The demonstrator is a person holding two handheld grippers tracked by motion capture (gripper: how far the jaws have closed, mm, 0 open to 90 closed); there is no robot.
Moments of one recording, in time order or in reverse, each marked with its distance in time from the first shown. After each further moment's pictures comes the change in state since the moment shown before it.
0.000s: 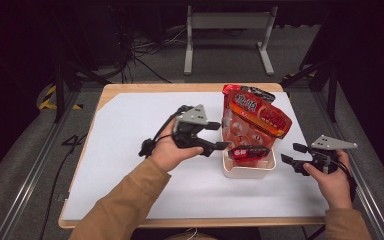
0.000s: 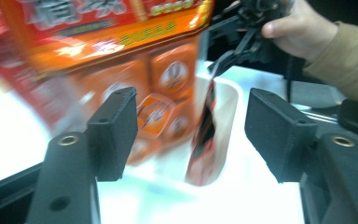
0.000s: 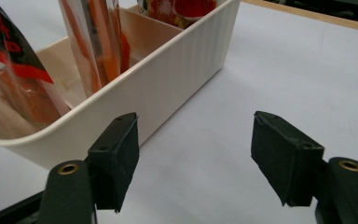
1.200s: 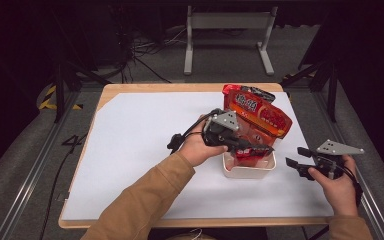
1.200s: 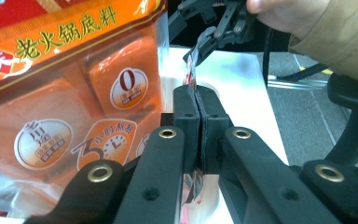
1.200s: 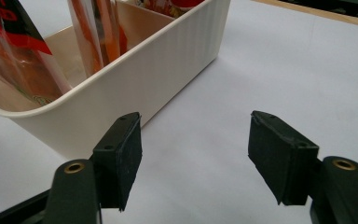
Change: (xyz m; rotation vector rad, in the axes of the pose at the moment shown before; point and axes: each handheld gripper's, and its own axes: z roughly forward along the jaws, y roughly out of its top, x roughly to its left) left arm 0.002 0.021 0.086 0.103 -0.216 0.113; right arm 0.001 -0.010 -0.014 0.005 -0.022 0.009
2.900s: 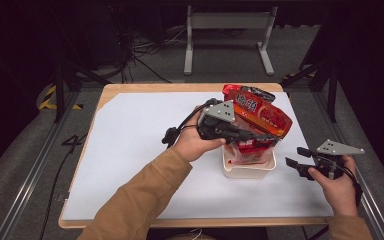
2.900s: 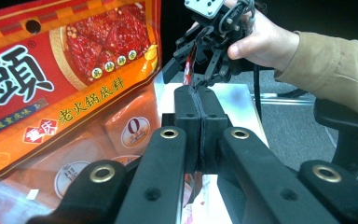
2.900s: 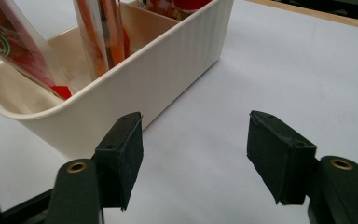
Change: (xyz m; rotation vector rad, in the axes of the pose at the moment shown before) left arm -0.010 0.024 -0.032 -0.105 0.008 0.070; right arm 0.001 0.001 -0.001 -0.003 0.005 -0.006
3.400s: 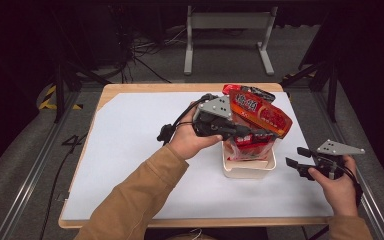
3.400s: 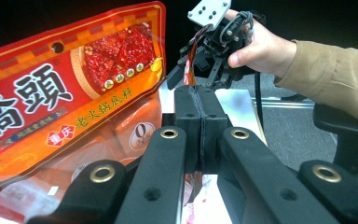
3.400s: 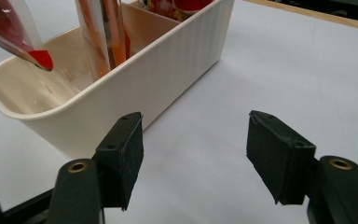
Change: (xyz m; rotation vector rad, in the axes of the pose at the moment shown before) left arm -0.003 0.009 -0.016 -0.018 0.020 0.006; right arm 0.000 0.001 -0.001 0.000 0.000 -0.001
